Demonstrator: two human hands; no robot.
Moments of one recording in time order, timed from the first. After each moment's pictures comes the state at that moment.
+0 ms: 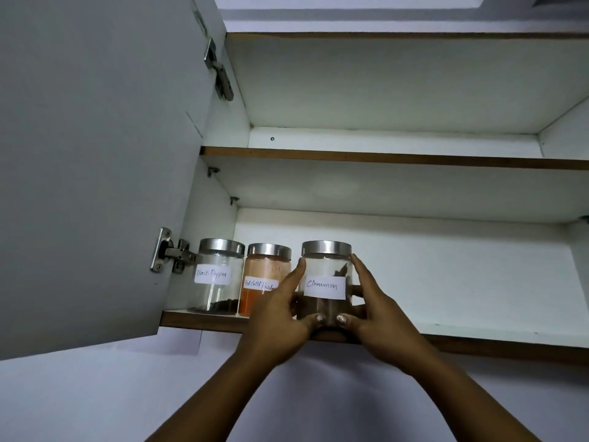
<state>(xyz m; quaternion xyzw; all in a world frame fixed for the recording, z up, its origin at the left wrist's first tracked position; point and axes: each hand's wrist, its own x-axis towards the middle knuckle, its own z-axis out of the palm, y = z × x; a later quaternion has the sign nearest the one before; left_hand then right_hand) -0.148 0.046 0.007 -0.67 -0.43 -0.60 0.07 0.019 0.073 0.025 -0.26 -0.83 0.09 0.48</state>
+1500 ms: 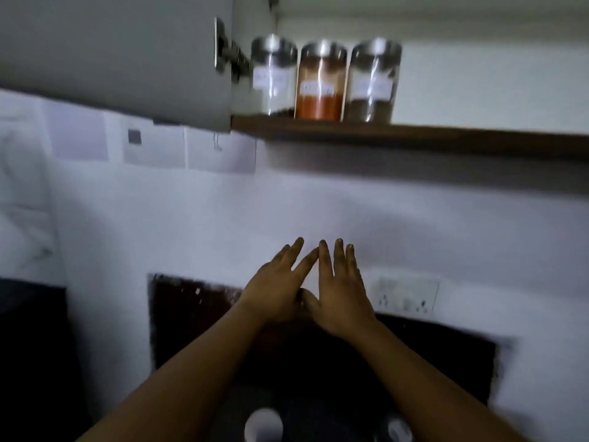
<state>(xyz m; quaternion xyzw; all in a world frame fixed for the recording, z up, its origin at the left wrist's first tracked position) -0.191 -0.010 -0.169 -0.72 -0.64 -0.19 0.18 -0.059 0.025 -0.173 -0.43 -0.85 -0.05 0.28</state>
